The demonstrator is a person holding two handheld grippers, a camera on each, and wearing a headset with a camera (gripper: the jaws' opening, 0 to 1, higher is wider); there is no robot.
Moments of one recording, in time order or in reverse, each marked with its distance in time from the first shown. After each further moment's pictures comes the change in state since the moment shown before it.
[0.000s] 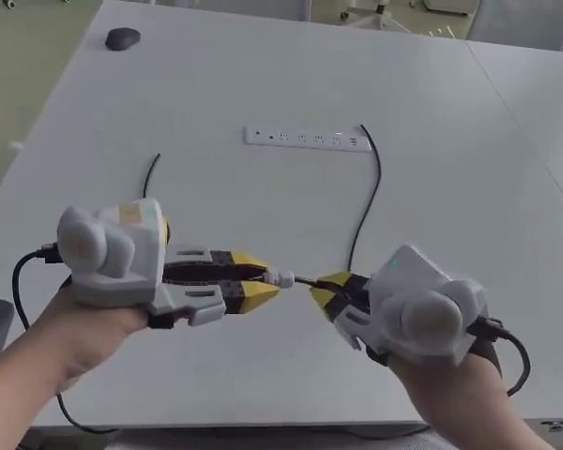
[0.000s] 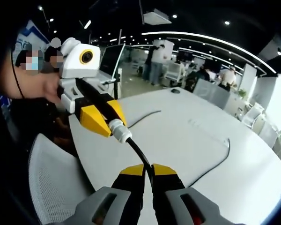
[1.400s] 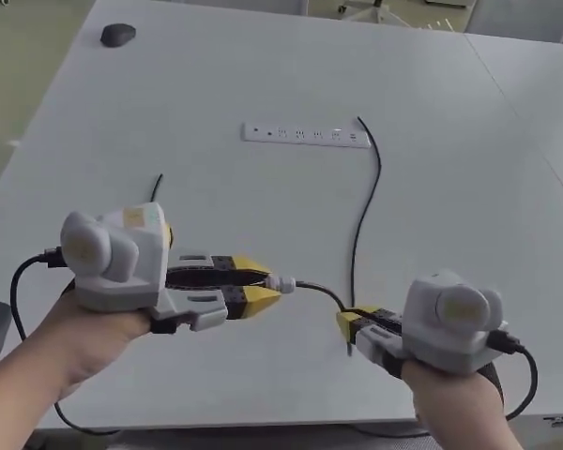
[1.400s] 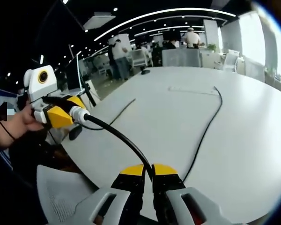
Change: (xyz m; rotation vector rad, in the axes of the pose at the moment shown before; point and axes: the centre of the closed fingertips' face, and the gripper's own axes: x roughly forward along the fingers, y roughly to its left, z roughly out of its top) left arm 0.004 0.003 -0.009 -0.037 0.023 -0.004; right arm 0.001 -0.017 -0.064 0.466 0.069 -0.078
